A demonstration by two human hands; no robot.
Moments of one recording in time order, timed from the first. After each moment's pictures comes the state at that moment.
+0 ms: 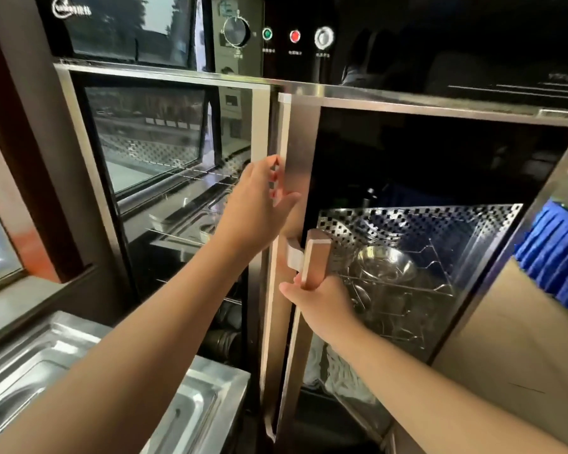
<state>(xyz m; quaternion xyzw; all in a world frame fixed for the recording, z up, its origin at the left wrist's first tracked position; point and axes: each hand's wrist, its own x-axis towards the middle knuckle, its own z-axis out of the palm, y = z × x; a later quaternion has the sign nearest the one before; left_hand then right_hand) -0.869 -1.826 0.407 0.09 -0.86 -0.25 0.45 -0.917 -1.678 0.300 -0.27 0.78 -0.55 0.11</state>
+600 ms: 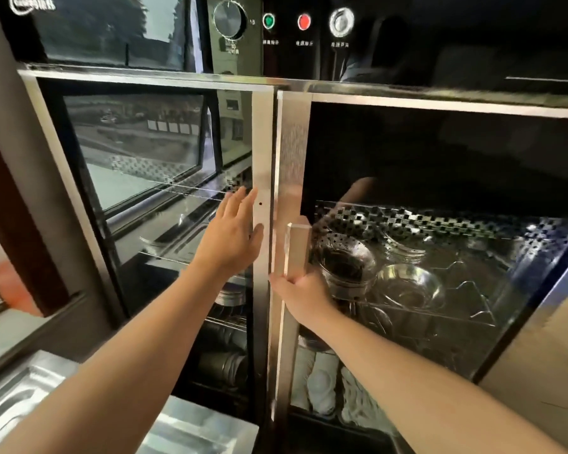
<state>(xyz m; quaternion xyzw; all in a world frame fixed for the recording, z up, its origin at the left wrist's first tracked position) -0.960 -1.963 0.339 0.16 -0.92 -0.10 0.33 -1.020 -1.800 0.274 -0.30 0.75 -0.57 0.14</state>
